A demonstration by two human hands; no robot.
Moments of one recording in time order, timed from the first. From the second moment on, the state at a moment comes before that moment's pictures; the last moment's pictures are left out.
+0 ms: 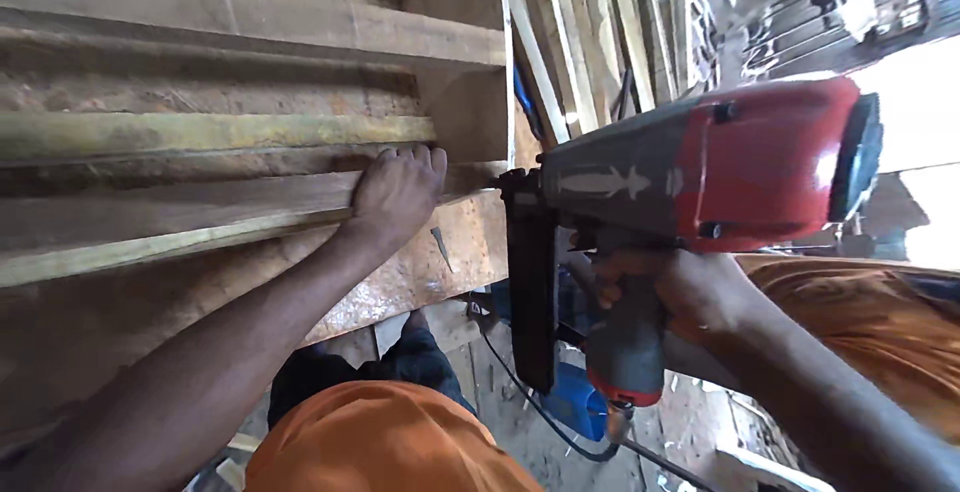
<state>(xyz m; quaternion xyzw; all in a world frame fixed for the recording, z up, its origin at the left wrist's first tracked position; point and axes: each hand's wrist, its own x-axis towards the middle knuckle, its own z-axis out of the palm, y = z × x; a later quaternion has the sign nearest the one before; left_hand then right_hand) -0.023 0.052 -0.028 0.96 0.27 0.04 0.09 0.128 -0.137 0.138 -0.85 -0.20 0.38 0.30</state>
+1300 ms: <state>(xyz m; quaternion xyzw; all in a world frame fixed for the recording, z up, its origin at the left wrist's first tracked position) -0.026 0.050 -0.027 0.96 0.26 0.03 0.10 0.081 -0.103 0.157 -0.87 -0.12 0.38 0.30</state>
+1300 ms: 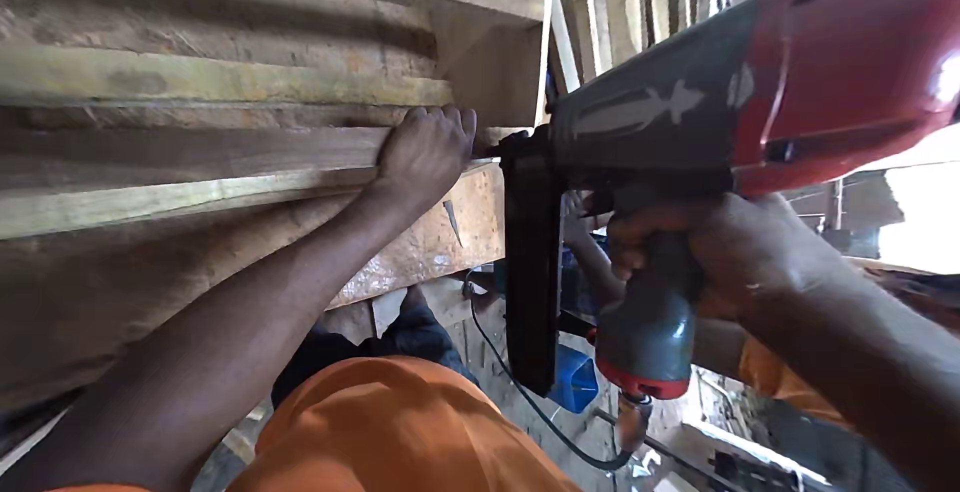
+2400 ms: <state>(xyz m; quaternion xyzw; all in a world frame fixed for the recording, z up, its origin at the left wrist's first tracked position) -0.025 0.051 -0.029 0.96 0.26 0.05 0.12 0.076 -0.090 0.159 -0.86 -0.16 0.42 0.23</state>
